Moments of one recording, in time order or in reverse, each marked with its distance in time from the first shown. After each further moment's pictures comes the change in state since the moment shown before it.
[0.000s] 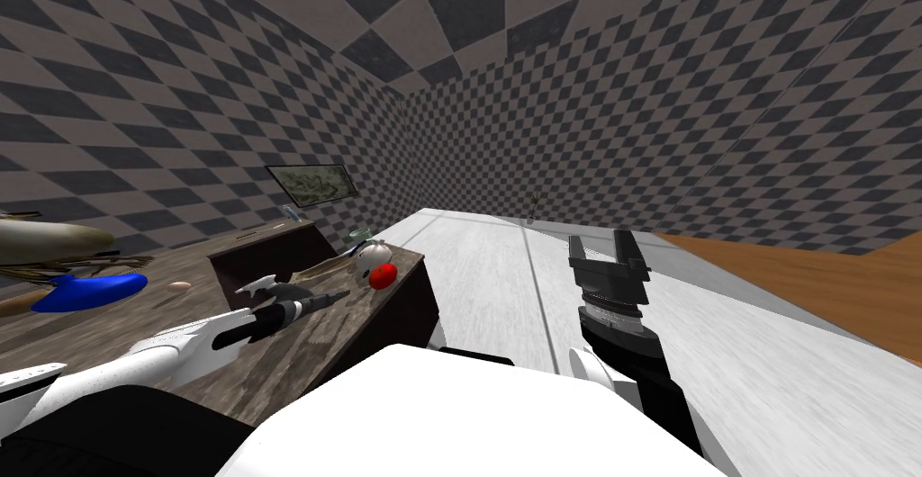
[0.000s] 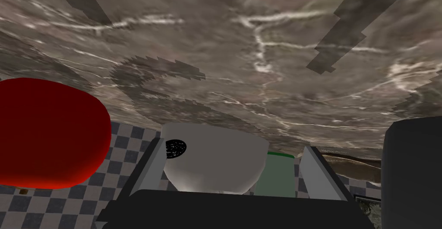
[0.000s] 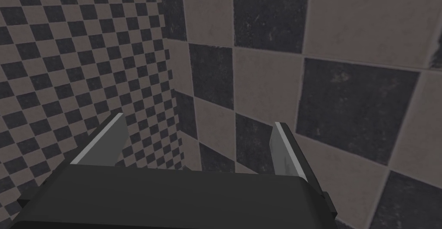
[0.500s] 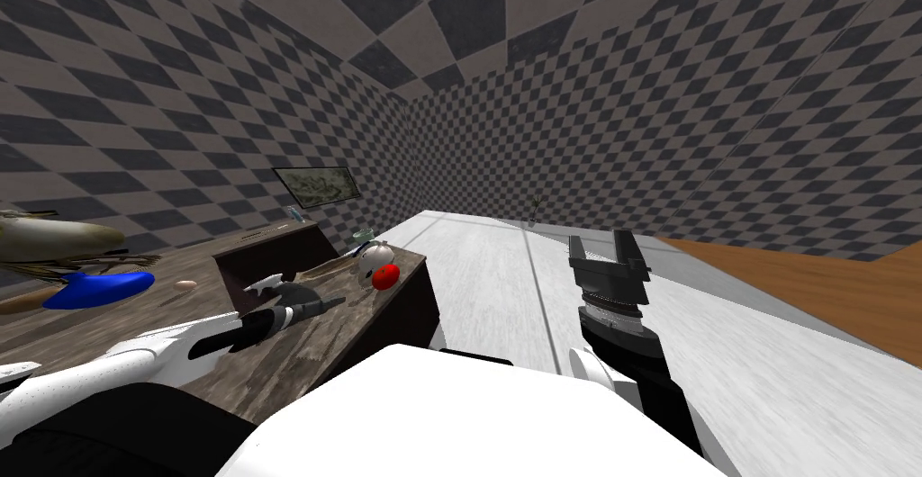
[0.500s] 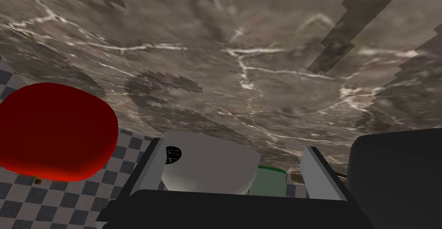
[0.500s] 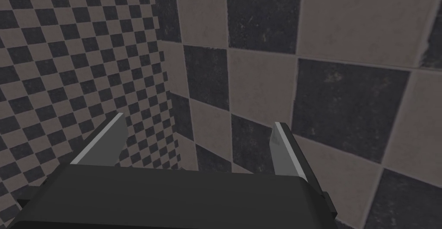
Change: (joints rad) left arm 0.052 0.079 -0.066 -0.057 0.024 -0.042 0.079; right arm 0.000 0.000 0.000 0.000 0.000 0.000 0.000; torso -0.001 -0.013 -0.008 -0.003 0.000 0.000
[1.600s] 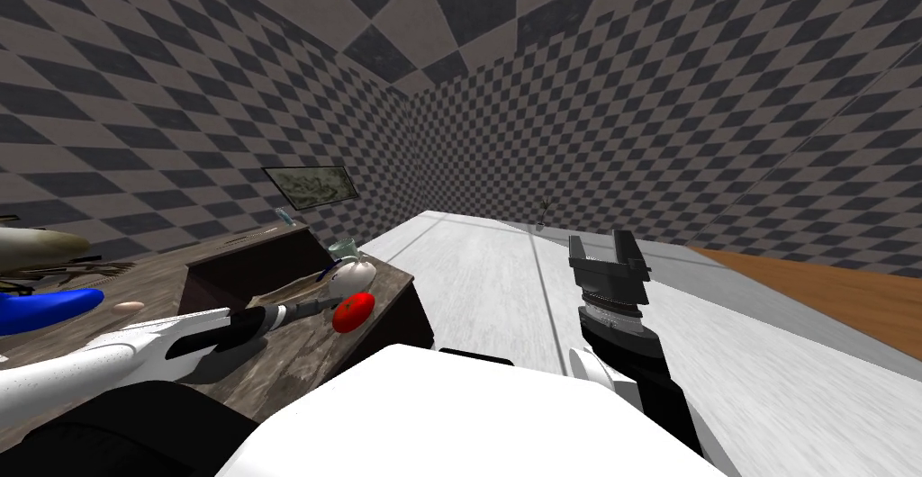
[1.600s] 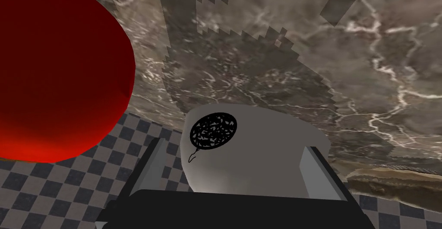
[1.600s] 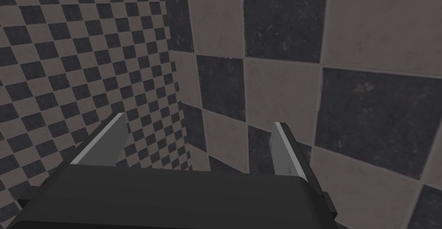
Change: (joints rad) left arm 0.056 0.087 0.005 -0.056 0.002 -0.060 0.058; right arm 0.000 0.000 0.000 0.000 0.000 0.000 0.000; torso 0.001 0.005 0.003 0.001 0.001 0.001
